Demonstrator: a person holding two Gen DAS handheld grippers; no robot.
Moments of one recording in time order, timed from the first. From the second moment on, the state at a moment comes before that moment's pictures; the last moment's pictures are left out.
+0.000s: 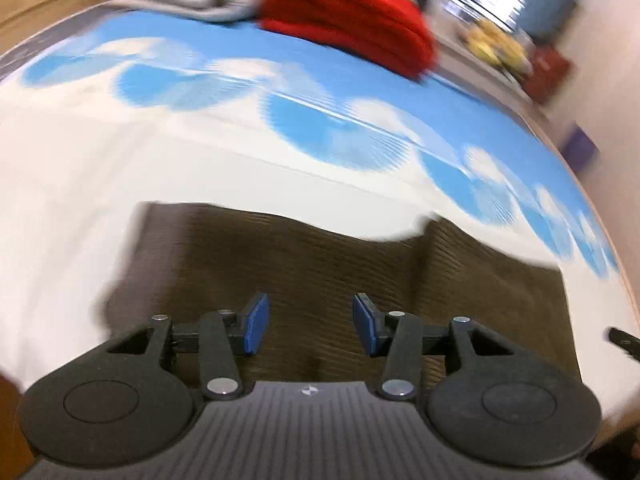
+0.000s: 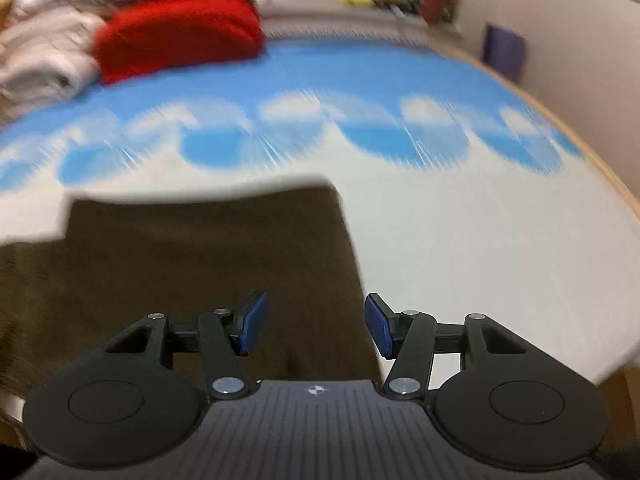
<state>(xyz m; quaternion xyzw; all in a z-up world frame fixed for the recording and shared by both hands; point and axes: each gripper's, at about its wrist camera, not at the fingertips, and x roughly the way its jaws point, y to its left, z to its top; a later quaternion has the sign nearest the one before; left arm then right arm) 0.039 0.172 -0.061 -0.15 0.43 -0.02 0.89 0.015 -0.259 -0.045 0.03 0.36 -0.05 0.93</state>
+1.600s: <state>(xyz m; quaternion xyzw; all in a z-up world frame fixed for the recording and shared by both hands) 0.051 0.134 -0.038 -0.01 0.31 0.06 0.95 0.039 -0.220 -0.109 -0.11 0.51 0.06 0.85</state>
